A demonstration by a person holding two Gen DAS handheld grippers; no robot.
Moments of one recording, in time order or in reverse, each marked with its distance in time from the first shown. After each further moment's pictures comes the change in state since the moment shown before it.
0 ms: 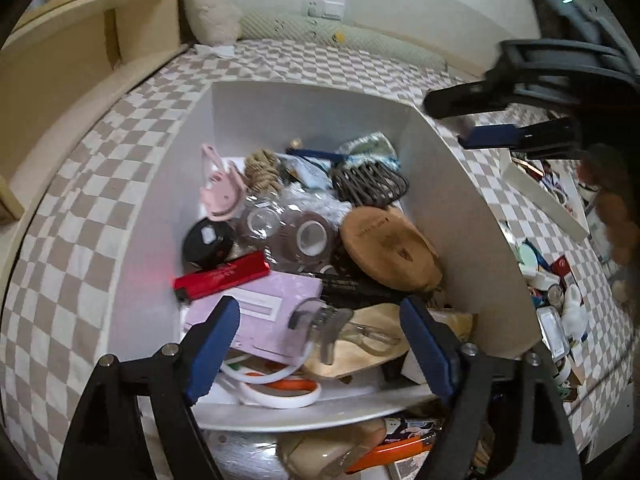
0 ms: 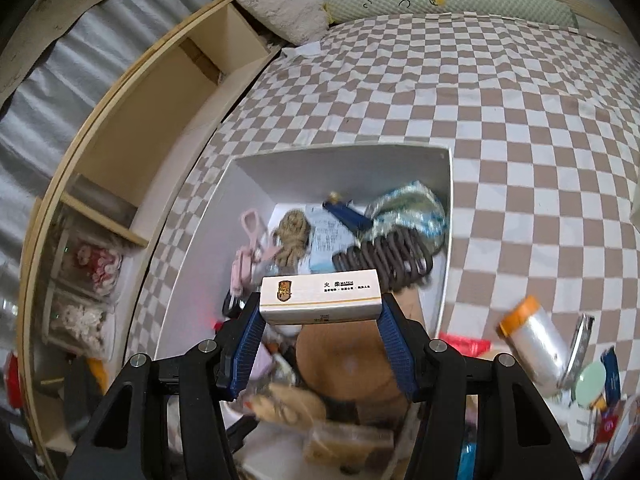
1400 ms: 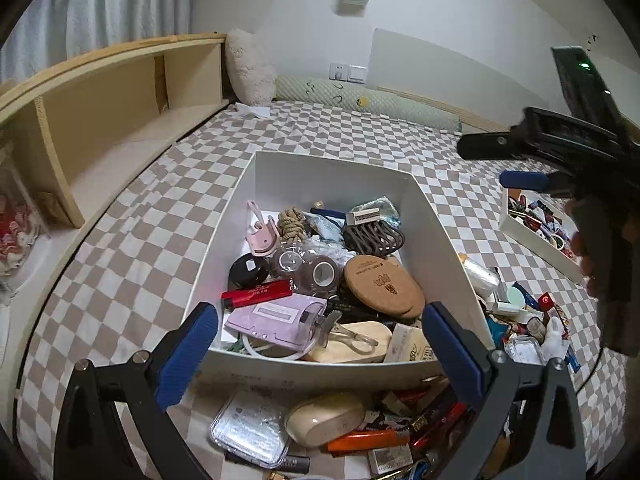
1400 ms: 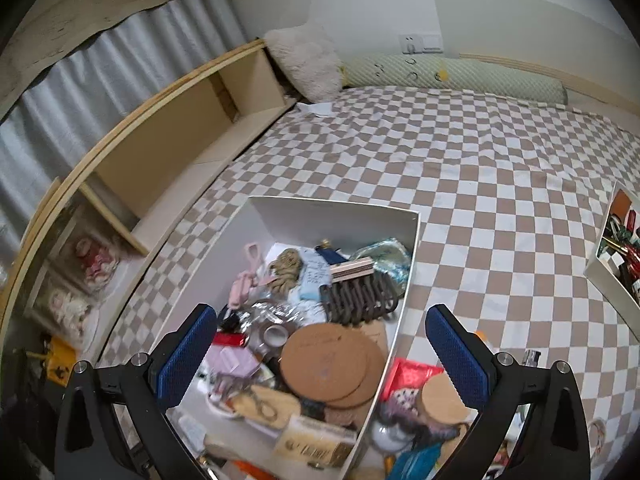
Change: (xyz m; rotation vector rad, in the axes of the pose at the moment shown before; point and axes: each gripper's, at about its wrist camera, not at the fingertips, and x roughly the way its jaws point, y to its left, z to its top) left arm -0.085 -0.025 -0.022 -0.047 -0.222 0.113; right arm -0.076 0.017 -0.036 -0.162 -0.216 -0.064
